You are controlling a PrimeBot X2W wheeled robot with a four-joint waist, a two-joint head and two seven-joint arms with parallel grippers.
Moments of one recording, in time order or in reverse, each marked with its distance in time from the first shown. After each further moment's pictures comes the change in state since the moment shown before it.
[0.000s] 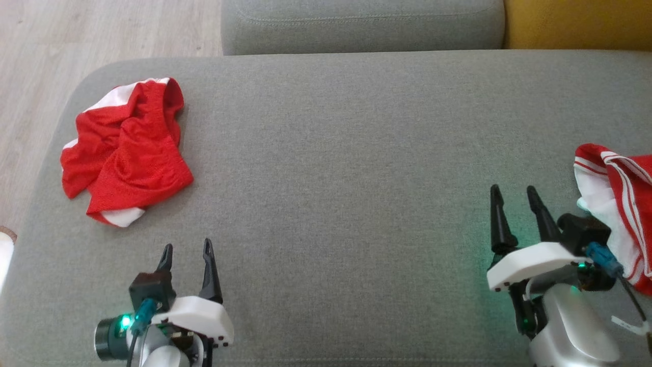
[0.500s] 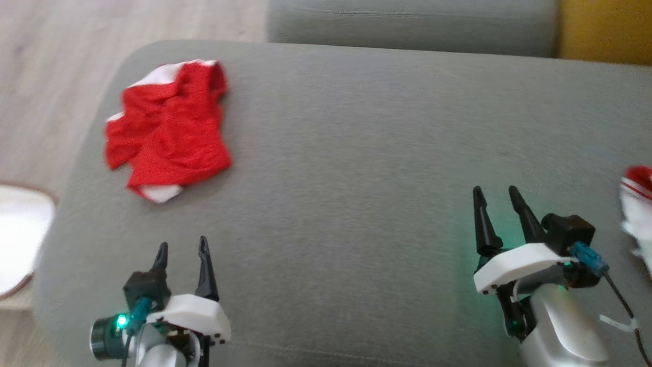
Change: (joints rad) left arm 0.001 0.000 0.011 -0.011 -0.005 0.002 0.000; right arm 0.002 0.000 0.068 -0.009 0.027 0.000 0.000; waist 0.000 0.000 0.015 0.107
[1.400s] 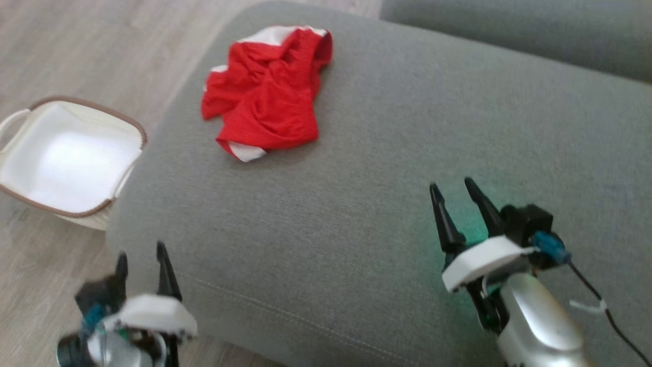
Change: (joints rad) left arm 0.020 0.000 0.151 0.019 -0.051 -0.033 0.000; right arm -0.037 0.000 0.177 -0.004 0.022 0.000 0.000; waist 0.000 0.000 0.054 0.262
